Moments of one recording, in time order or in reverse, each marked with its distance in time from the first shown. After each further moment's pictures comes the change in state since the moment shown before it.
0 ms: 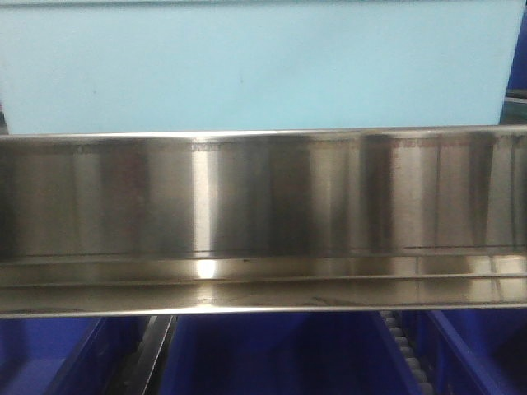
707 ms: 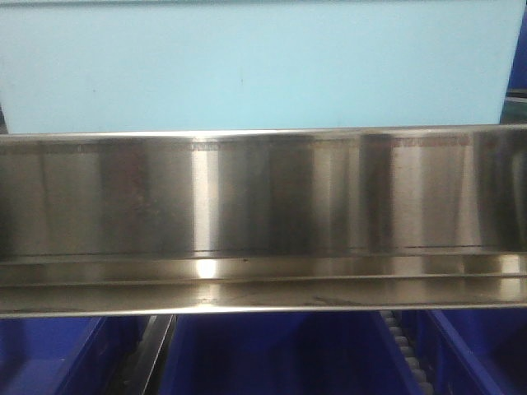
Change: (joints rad) left arm -0.190 0.445 -0.479 -0.011 0.421 -0.195; right arm 0.176 0.401 -0.347 0.007 0.300 0.195
